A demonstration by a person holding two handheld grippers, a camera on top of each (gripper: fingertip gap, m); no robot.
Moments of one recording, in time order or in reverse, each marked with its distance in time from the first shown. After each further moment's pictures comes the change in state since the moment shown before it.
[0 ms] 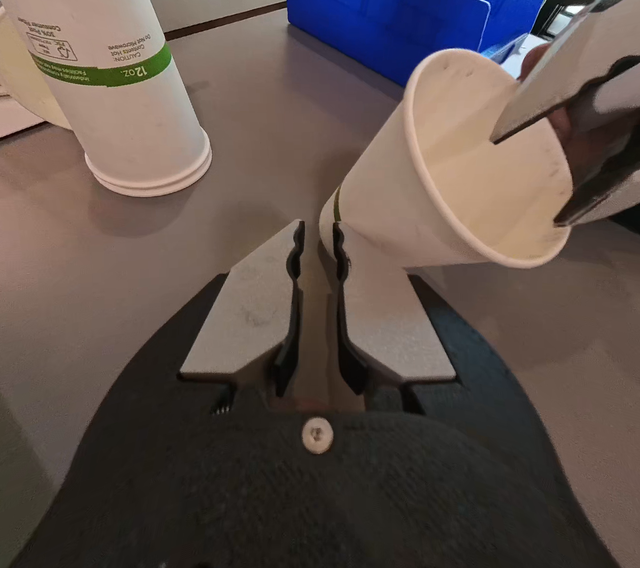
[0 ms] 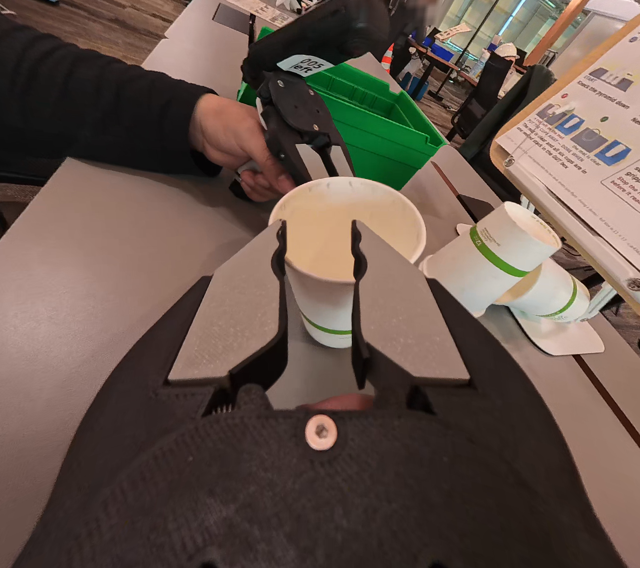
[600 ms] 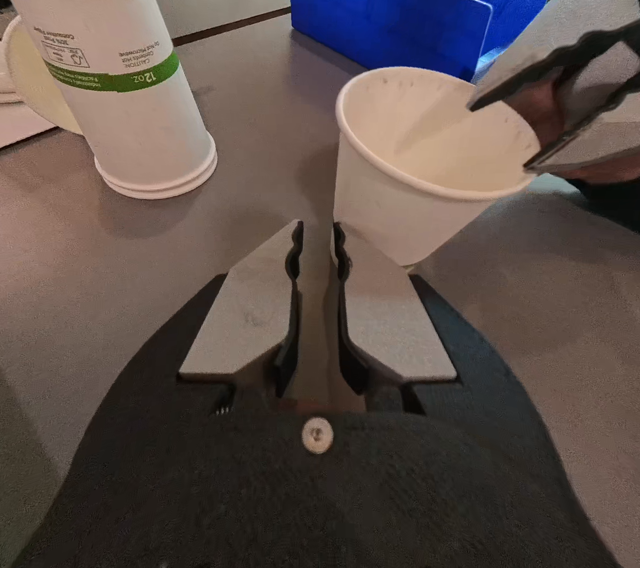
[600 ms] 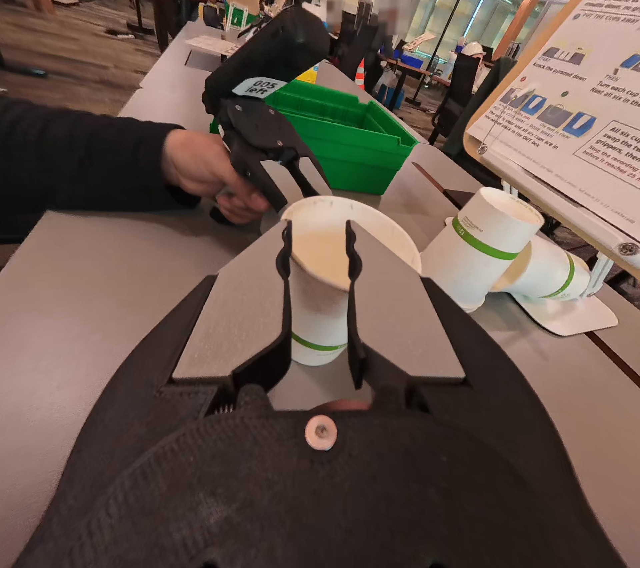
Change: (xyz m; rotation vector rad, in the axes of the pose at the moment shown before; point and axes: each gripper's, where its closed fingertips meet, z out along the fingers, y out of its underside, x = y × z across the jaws) left arm -0.003 -0.001 -0.002 0.009 -0.009 0.006; right arm 0.022 -0.003 0.002 0.065 0.072 0.135
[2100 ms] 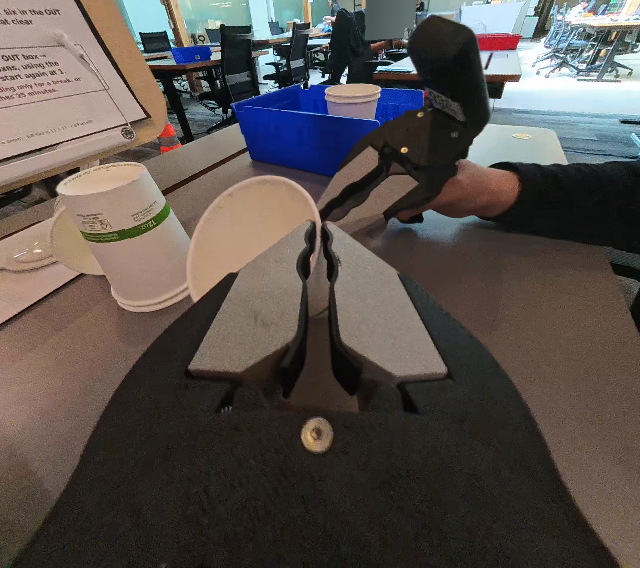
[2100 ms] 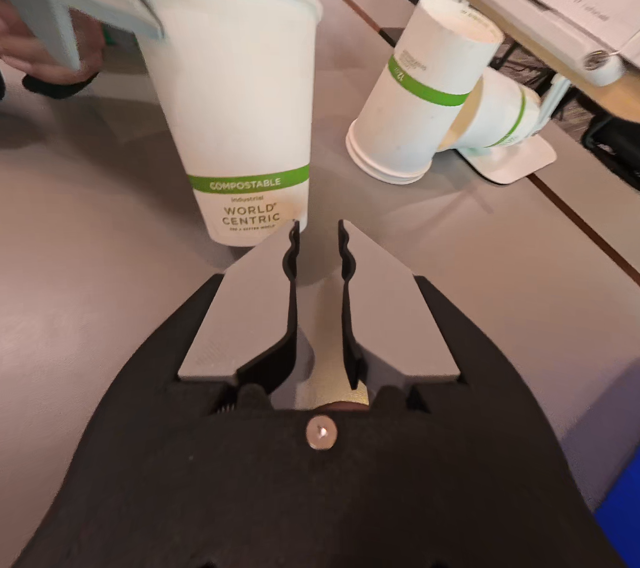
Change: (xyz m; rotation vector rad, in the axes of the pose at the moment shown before) left arm 0.035 -0.051 -0.040 0.302 0.142 0.222; right arm 0.053 0.086 -0.002 -0.395 0.246 0.101
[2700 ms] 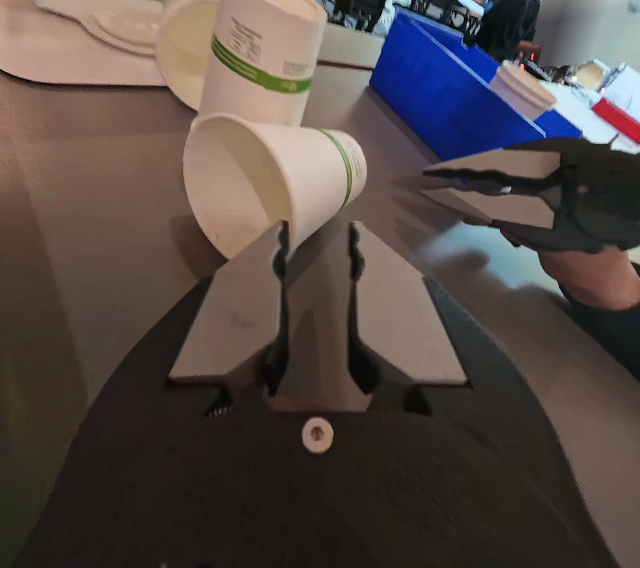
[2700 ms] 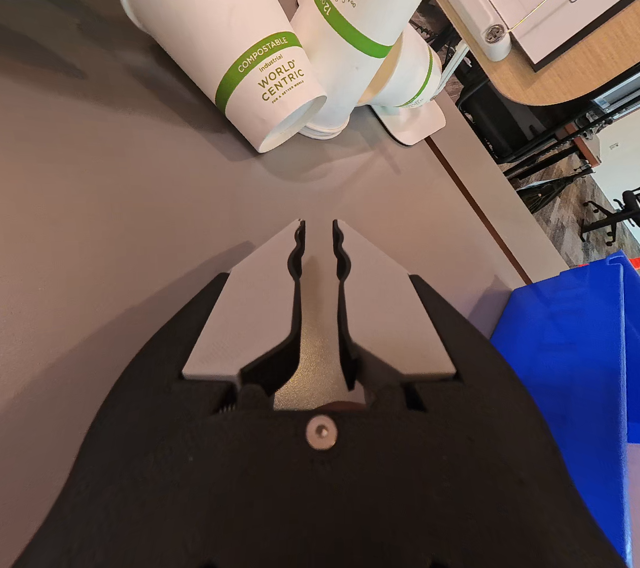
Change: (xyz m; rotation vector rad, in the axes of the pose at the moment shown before) left arm -0.082 0.063 -0.003 -0.148 -0.325 -0.523; right arm 0.043 0.021 -0.006 -0.173 0.307 -0.161
